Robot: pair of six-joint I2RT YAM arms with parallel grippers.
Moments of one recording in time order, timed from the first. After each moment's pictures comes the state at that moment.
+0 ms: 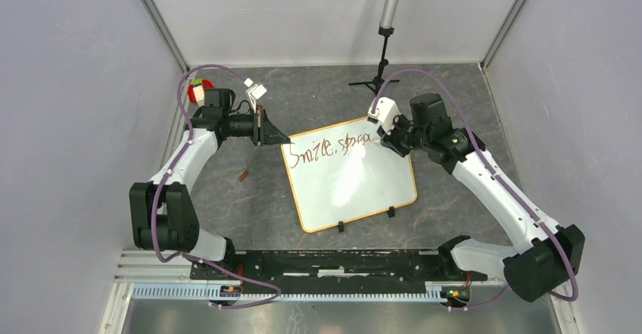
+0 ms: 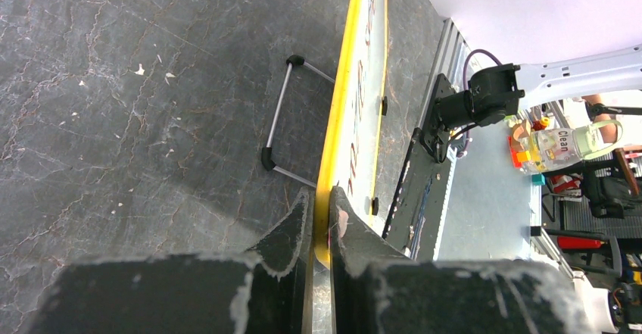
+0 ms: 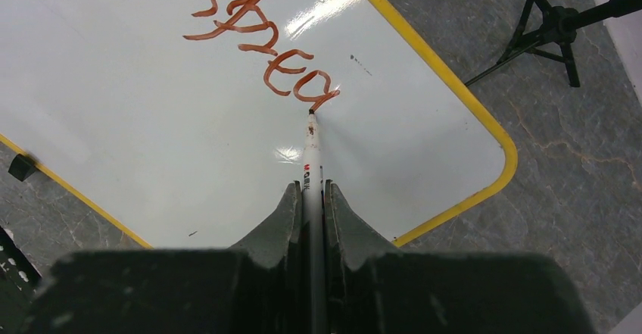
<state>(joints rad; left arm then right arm) -0.06 1.46 1.06 -0.44 1.16 0.06 0.45 1.19 1.11 -0.61 -0.29 -0.54</state>
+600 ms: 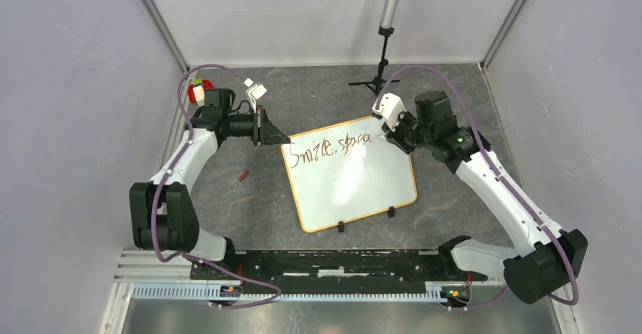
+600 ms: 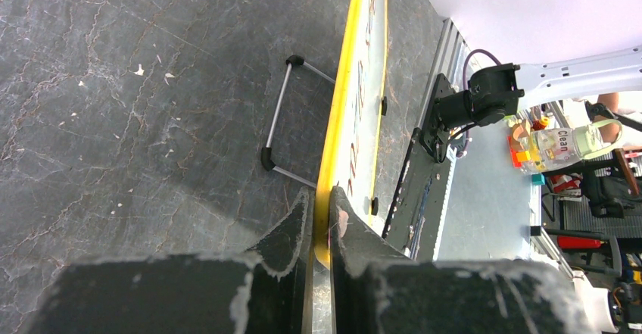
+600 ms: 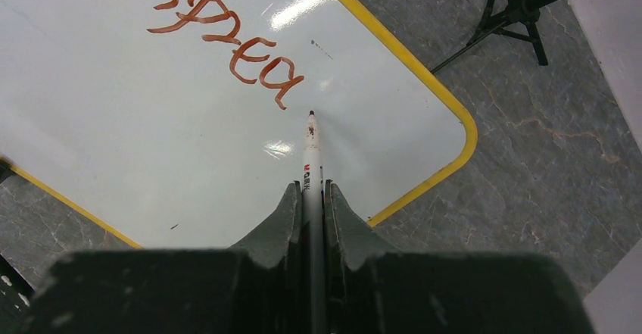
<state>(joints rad) -0.06 1.46 1.07 -0.44 1.16 0.06 0.43 1.18 1.13 -0.64 -0.25 -0.54</state>
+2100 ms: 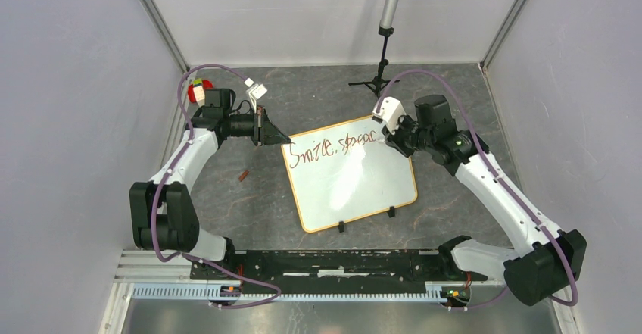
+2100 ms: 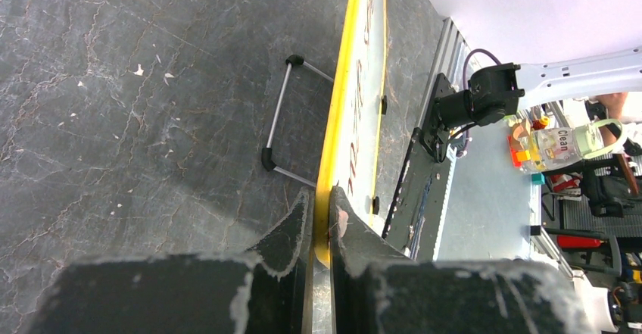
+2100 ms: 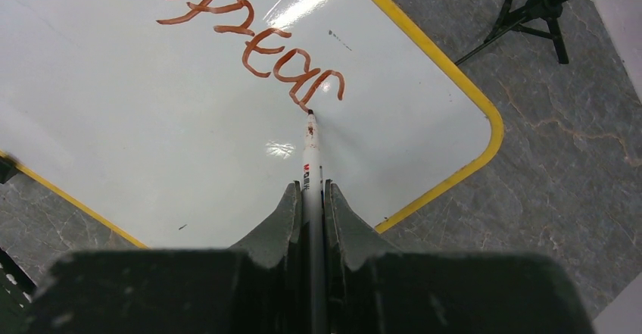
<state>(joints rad) -0.06 1.46 1.07 -0.44 1.16 0.06 0.42 1.17 1.08 -0.61 -0.26 -0.54</state>
